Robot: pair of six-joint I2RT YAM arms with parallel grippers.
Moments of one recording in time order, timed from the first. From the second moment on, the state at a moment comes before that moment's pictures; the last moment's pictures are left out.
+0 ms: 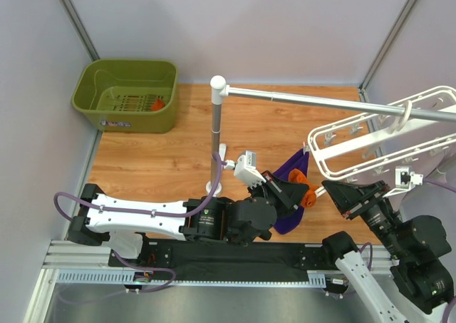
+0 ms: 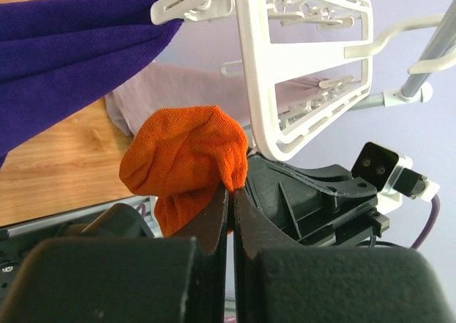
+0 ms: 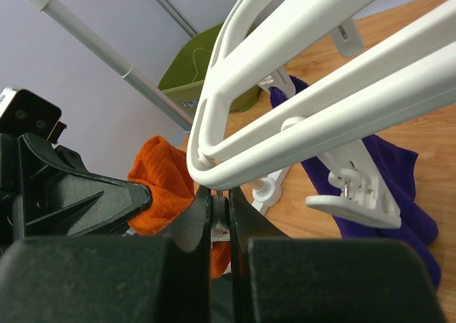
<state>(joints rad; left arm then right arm) -1.65 1.50 1.50 -0.24 -0.93 -1.39 0.39 0.19 0.99 -0.76 -0.14 0.69</state>
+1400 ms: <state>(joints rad) -1.65 1.22 1.07 -0.15 -0.79 -1.08 0.39 0.19 1.41 -1.22 -0.08 0.48</state>
